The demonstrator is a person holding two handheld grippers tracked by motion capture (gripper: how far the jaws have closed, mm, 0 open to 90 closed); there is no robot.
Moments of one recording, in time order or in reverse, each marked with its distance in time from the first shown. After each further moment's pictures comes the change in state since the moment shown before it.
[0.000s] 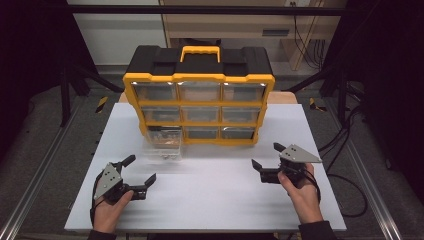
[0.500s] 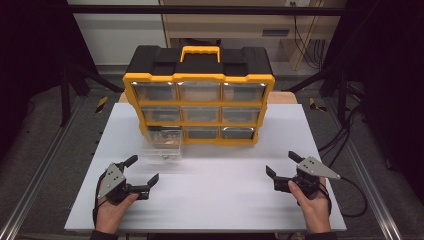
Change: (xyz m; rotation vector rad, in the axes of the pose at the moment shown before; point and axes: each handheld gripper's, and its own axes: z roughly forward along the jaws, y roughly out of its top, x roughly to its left) left arm -0.004 0.002 0.003 0.012 0.012 -0.011; right arm -0.014 -0.035 -0.027 -0.061 -0.061 0.066
